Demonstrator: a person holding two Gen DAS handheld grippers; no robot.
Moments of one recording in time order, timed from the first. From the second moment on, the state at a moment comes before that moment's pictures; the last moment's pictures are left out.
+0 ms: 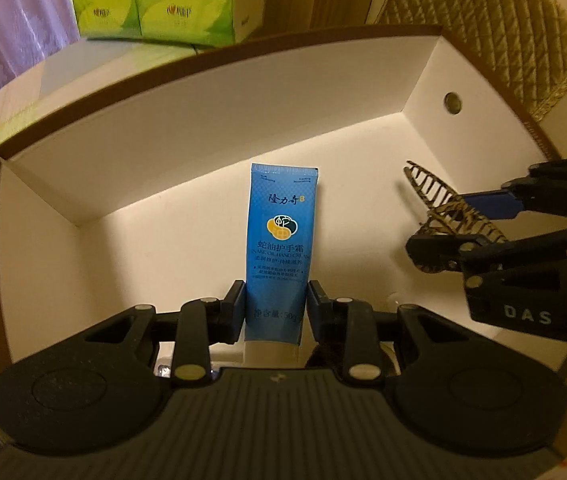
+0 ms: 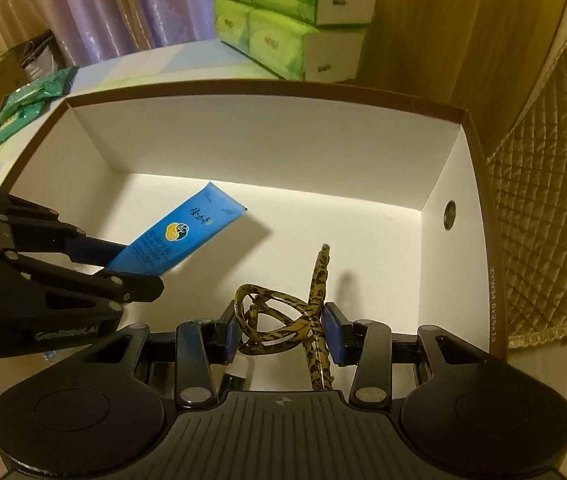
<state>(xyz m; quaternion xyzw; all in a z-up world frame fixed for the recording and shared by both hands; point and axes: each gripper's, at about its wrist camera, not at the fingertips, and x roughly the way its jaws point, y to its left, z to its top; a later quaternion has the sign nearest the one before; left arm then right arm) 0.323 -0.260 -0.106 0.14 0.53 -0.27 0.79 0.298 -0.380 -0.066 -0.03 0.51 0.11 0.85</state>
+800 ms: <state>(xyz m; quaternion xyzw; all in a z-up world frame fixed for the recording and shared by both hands) 0.323 -0.248 -0.097 0.15 0.53 -0.26 0.79 0.298 -0.383 -0.059 -0.04 0.50 0.11 0.86</state>
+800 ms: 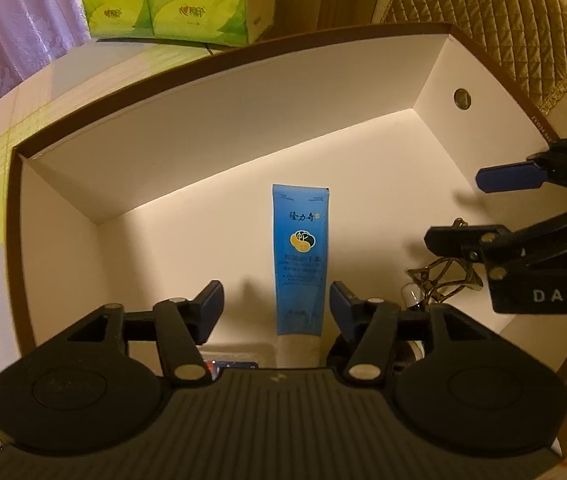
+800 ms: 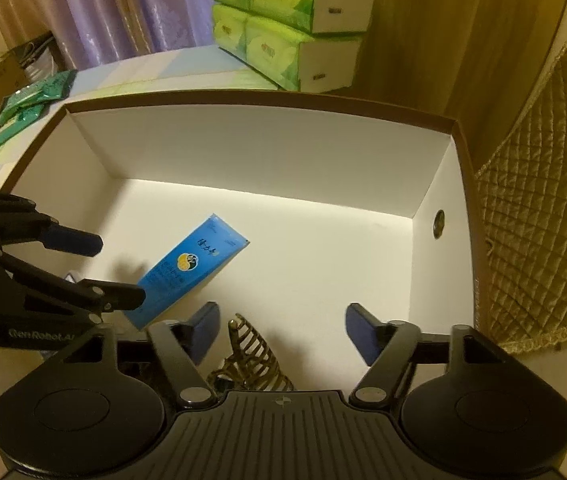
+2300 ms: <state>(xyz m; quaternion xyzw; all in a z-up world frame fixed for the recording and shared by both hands) 0.213 -0.189 -0.016 0.09 0.47 -0.24 0.85 0.180 -0.367 -0.006 -0.04 0.41 0.11 0.91</state>
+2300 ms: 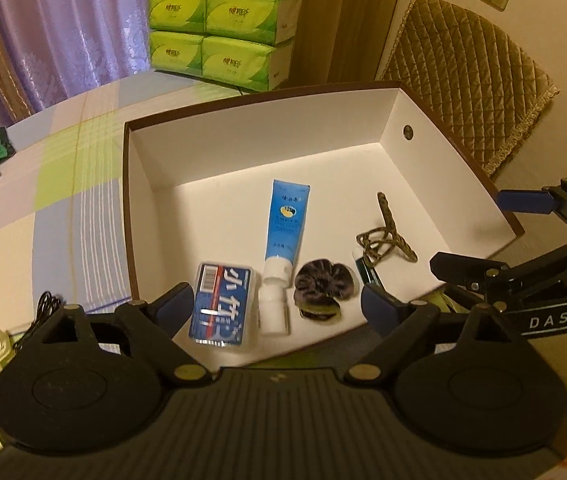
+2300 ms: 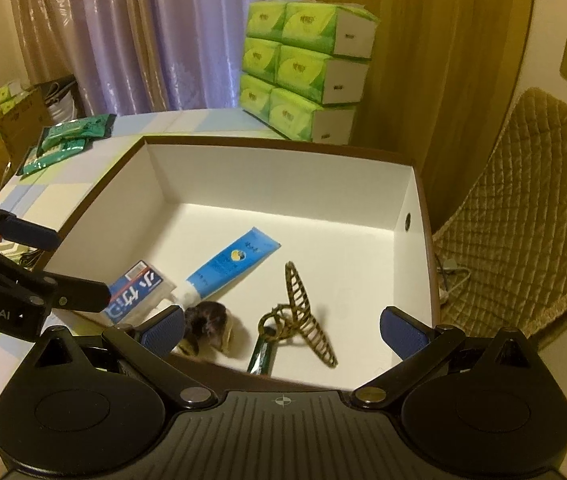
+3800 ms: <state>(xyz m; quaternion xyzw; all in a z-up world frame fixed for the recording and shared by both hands) 0.113 -0.064 -0.016 0.06 0.49 -0.20 0.85 0.082 -0.258 -0.026 0.00 0.43 0.14 0.89</state>
